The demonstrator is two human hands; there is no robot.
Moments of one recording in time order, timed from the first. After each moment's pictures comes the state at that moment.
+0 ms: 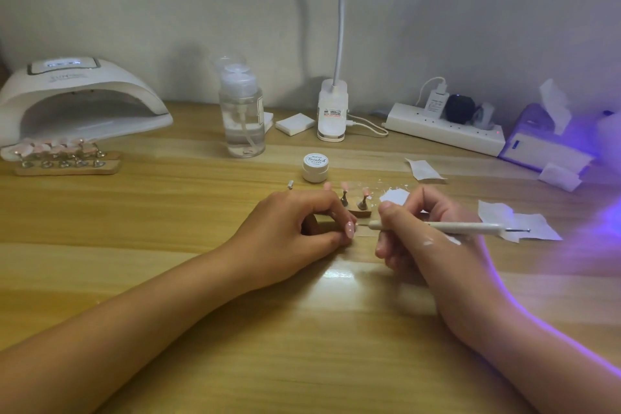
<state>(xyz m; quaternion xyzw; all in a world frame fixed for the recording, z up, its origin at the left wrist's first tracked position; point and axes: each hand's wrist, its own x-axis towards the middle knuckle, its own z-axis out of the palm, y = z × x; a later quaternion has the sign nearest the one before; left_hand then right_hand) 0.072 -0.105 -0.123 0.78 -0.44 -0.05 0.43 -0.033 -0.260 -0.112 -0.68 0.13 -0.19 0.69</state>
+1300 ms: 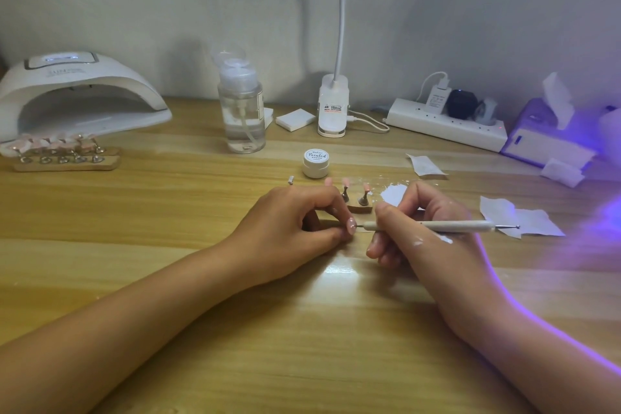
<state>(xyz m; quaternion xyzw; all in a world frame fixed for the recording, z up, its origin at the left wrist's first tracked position) 0.074 -0.107 -0.125 0.78 -0.46 -0.02 0.42 -0.030 -0.260 -0.118 -0.72 0.10 -0.20 0.66</state>
